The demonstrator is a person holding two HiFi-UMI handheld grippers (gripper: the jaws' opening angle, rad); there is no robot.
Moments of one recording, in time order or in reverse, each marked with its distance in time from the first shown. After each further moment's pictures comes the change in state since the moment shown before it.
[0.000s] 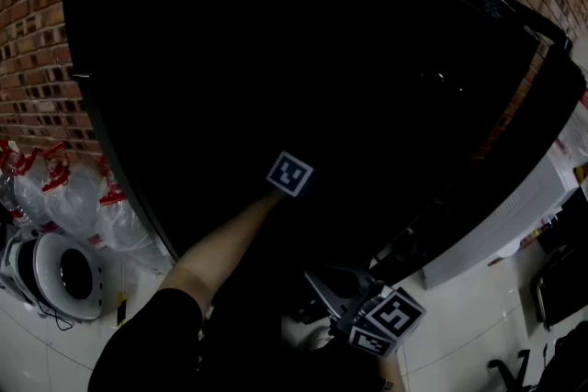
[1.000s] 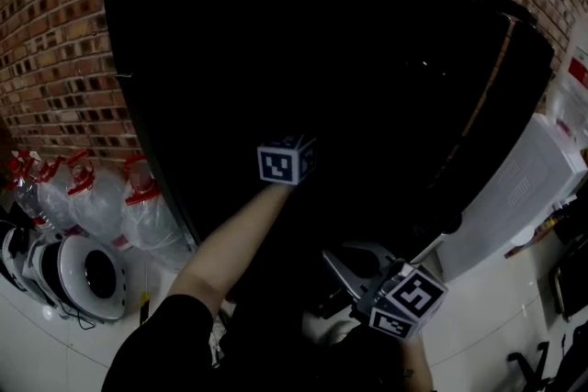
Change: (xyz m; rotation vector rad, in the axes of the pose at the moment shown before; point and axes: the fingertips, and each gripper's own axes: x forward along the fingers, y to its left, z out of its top) left arm -0.122 0.028 0.124 -0.191 -0.523 0.178; right arm -0.013 0.016 0.036 -0.070 -0.031 0.016
